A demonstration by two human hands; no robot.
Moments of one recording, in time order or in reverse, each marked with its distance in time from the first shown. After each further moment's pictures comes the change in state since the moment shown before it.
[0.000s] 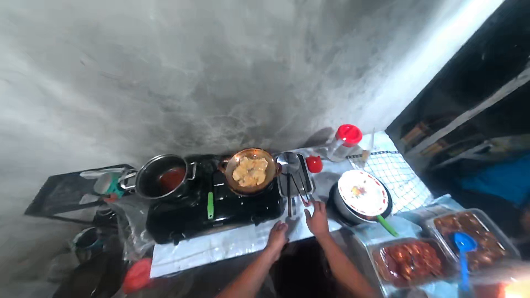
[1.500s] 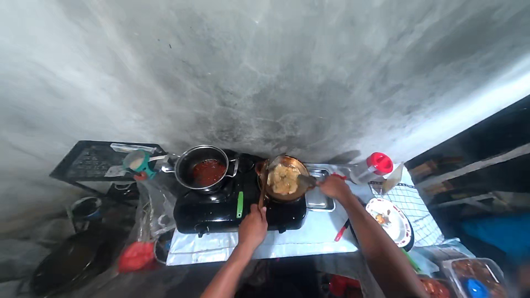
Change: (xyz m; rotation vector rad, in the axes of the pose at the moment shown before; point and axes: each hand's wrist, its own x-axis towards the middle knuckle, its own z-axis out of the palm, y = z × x) left_hand -0.076 0.145 -0.190 0.793 0.332 0.062; right_hand 0.084 -0.271 -0.079 -0.596 -0.437 0.085
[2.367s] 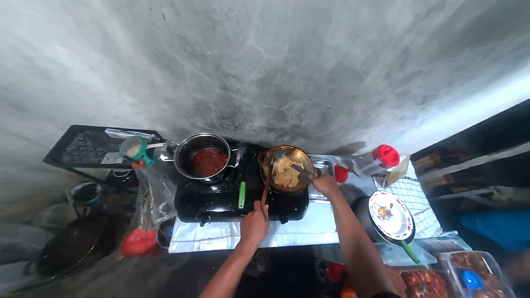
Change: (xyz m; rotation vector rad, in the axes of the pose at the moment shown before) left_hand 0.006 -0.021 0.025 0.153 0.012 0.025; right_hand 0.040 -0.011 0.064 0.317 0.068 0.058
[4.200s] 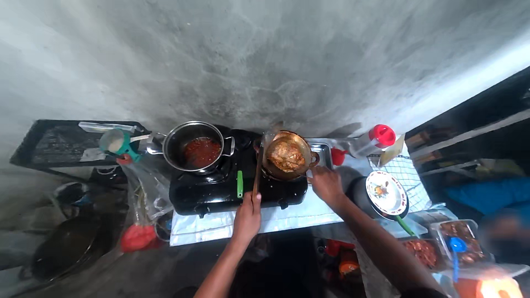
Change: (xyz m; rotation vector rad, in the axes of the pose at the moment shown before) left_hand -0.009 -0.042 -0.007 -0.465 0.084 0.194; right_hand -0.079 0.010 0.020 -0.610 0.298 -0.498
